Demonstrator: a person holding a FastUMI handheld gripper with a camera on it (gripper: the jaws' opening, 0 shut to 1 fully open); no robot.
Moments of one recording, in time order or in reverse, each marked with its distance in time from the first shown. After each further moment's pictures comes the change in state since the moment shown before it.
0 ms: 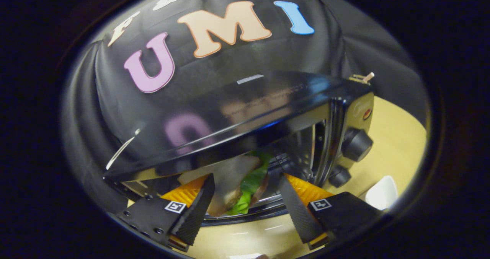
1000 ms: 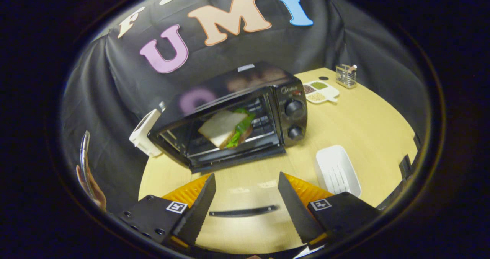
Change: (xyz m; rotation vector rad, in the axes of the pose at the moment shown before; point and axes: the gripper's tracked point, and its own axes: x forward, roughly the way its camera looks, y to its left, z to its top) arm -0.156 -0.037 -0.047 -0.027 0.259 0.059
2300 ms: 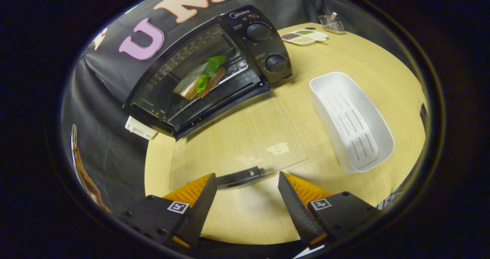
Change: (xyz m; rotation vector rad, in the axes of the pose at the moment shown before) arm 0.039 -0.036 -0.084 0.171 0.226 0.075
